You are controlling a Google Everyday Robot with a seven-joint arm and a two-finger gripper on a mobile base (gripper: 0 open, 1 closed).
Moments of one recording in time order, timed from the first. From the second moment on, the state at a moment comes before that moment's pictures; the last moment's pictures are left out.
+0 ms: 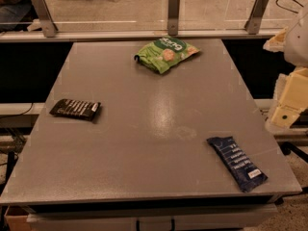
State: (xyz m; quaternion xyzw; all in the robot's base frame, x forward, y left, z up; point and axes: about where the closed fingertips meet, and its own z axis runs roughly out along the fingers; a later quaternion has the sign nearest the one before) arm 0.438 -0.217 0.976 -0.60 0.78 -0.03 0.16
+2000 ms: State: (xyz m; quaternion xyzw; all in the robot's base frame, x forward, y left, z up) arm 0.484 0.071 0.914 -0.68 0.67 0.16 0.24
